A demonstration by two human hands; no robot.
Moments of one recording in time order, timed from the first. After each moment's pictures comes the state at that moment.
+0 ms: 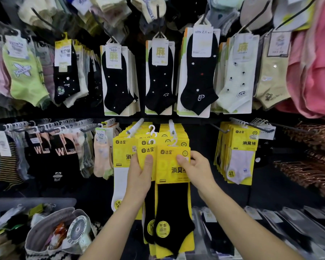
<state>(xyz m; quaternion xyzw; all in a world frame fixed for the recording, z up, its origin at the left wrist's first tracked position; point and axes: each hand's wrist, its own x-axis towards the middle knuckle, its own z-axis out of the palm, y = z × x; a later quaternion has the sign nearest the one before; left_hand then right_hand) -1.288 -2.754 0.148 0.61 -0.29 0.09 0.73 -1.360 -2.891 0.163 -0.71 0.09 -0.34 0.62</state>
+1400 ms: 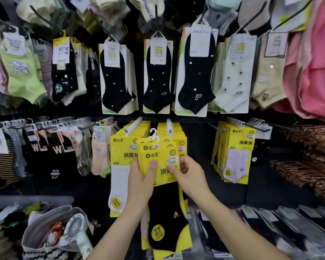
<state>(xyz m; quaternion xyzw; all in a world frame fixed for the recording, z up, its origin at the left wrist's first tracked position) -1.308 -2.758 0.136 0.60 -0.28 0.10 0.74 -1.370 -2.882 0.147 -0.80 0.08 -0.35 0.48</state>
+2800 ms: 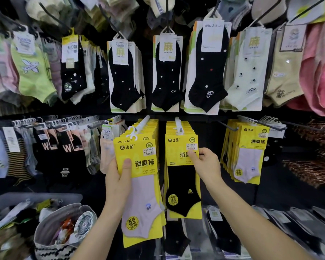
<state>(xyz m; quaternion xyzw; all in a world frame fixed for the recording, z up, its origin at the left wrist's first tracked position) -1.272 -2.699 0.134 0.62 -0.25 0.17 0.73 -1.336 -2.913 0.153 -0.76 0.21 -0.38 0.47</state>
